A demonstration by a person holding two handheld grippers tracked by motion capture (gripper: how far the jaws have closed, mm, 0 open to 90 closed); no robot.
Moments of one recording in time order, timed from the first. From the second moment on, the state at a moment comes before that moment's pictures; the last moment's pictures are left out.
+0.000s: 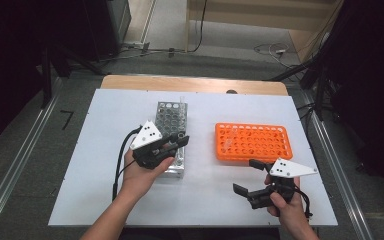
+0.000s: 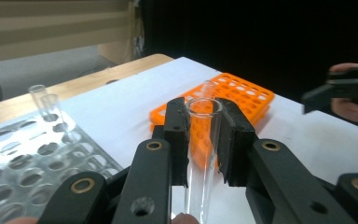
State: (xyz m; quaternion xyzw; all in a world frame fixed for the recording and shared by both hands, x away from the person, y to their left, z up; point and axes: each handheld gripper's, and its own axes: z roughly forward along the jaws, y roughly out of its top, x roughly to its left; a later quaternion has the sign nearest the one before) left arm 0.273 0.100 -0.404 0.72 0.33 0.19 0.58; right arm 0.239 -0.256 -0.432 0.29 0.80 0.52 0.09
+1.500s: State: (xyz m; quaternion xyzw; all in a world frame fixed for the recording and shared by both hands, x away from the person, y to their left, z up) left arm 0.387 0.090 -0.408 0.68 0.39 0.27 0.56; right arm 0.239 -0.313 -0.450 0.32 0.79 0.50 0.11
